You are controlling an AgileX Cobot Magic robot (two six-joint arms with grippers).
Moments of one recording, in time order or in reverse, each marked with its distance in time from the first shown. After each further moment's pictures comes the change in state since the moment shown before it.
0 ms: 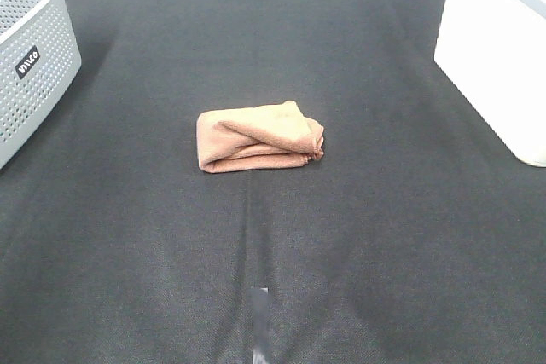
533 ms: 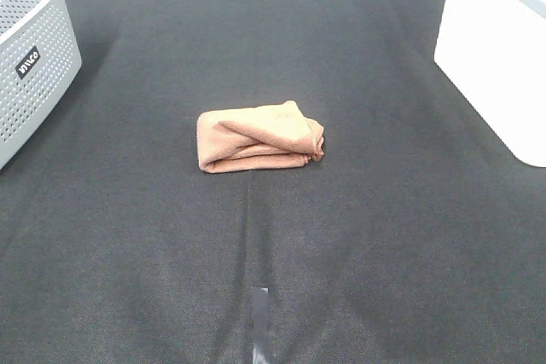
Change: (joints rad) left arm 0.000 -0.637 0.370 -0.014 -0.047 0.079; right arm 0.000 -0.688 0.395 -0.086 -0.041 -0.009
